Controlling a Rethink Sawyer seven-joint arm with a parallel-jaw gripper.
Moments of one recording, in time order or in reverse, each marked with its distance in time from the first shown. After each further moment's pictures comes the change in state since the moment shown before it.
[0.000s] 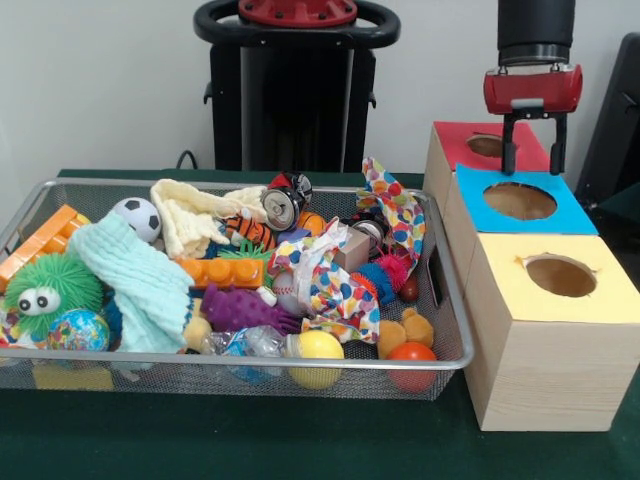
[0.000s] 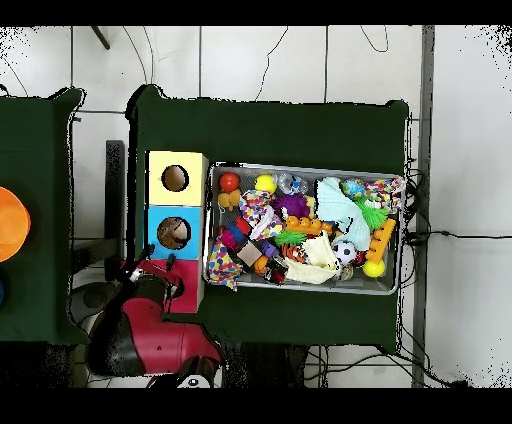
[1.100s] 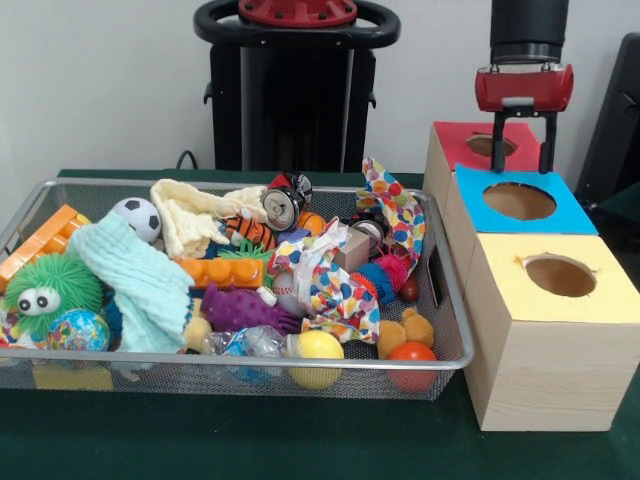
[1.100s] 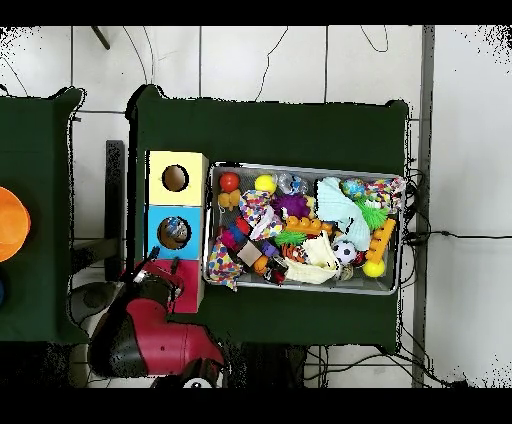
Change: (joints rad) arm -0.004 -0.007 -0.022 0.000 -0.013 0.052 0.000
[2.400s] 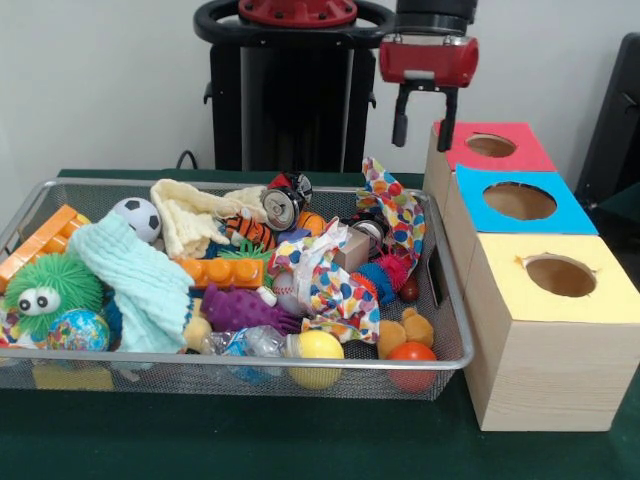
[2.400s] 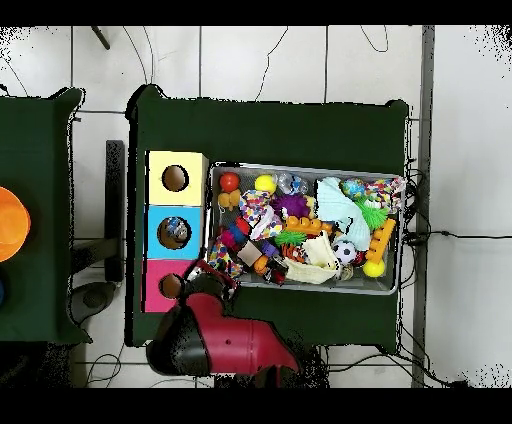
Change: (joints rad) arm -0.280 -0.134 0.003 0.012 -0.266 0.189 0.000
